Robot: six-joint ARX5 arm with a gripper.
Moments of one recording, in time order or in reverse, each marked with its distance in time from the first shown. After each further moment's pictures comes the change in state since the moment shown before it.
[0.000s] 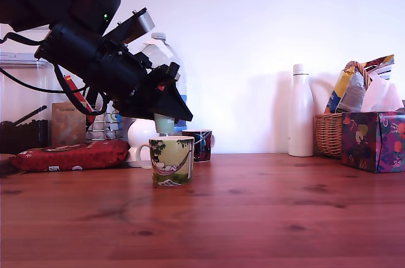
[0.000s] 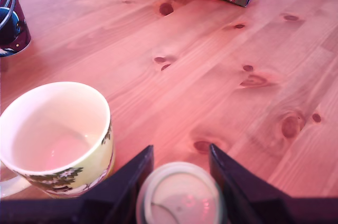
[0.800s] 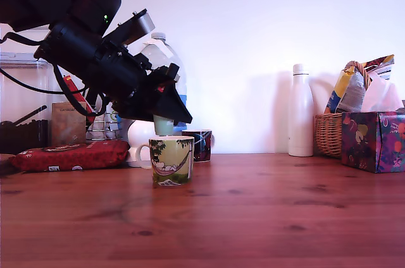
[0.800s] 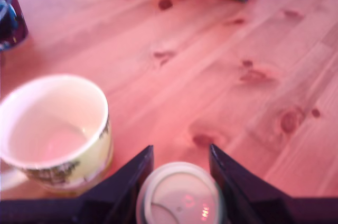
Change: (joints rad) arm 0.010 0.000 0.011 -0.064 0.000 0.001
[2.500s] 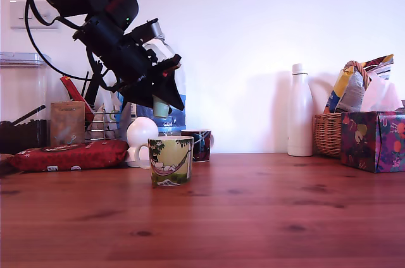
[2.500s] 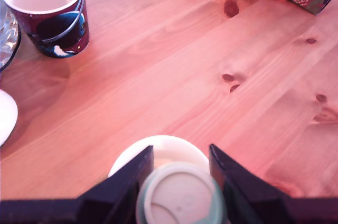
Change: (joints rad) arm 0.116 0.287 0.613 -0.478 0.027 0.025
